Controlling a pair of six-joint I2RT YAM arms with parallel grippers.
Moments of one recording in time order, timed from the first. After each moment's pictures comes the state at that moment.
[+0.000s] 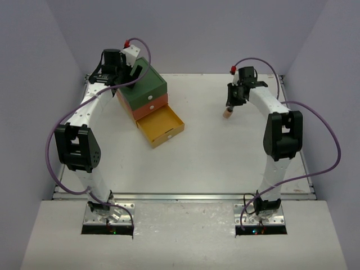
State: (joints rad) left arm -0.07 1.80 1.68 -0.40 -0.10 0.46; right arm 0.10 2.02 1.58 -0.51 -0.12 0.04
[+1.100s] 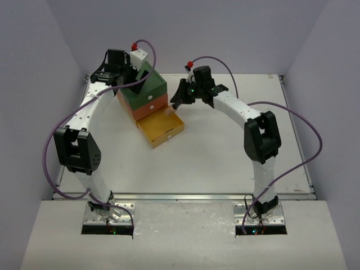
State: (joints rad) left arm -0.12 1.77 1.73 -0.58 0.05 0.45; right arm 0.46 2.07 1.71 -0.25 -0.40 0.51
